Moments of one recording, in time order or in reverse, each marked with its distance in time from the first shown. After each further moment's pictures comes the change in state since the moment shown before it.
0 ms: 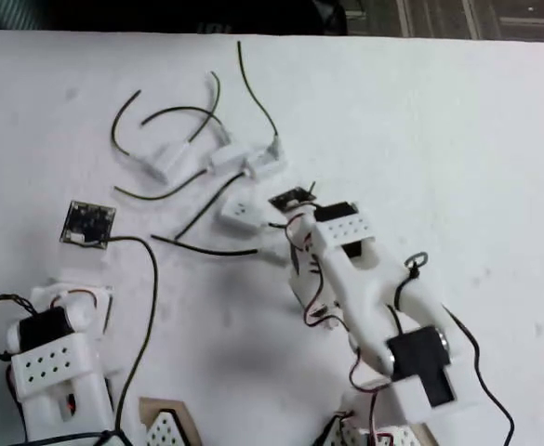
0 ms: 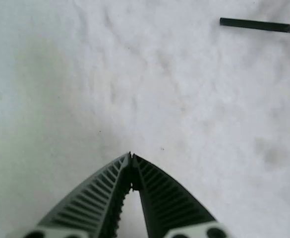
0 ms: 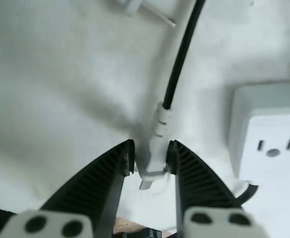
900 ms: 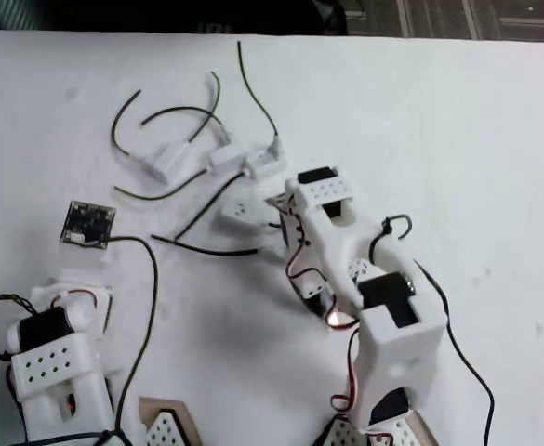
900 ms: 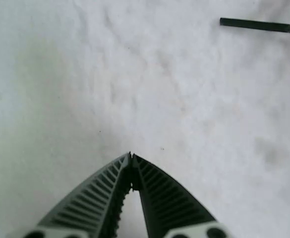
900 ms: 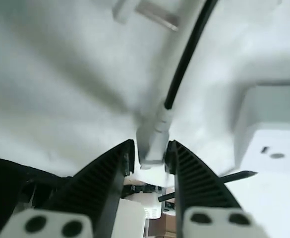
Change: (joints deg) left arm 0.0 0.0 0.0 0.0 0.0; right arm 0.2 20.2 -23.1 19.8 -0.1
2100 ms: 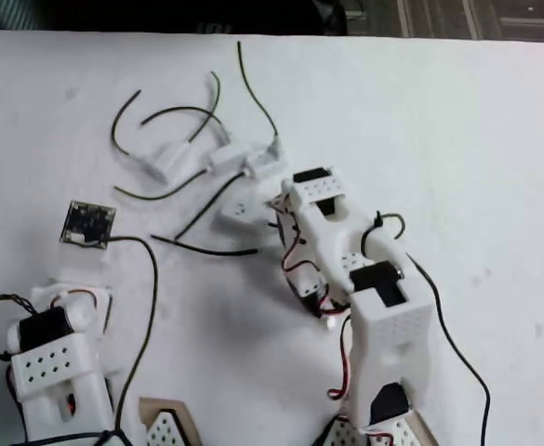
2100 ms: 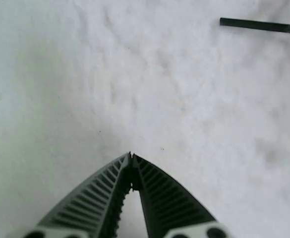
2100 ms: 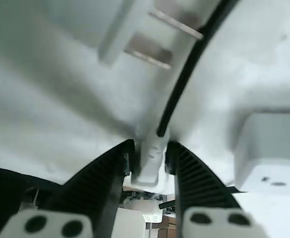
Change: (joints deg) left arm 0.0 0.0 0.0 0.0 0.0; right arm -0.1 7.9 -4.7 -0.6 -1.1
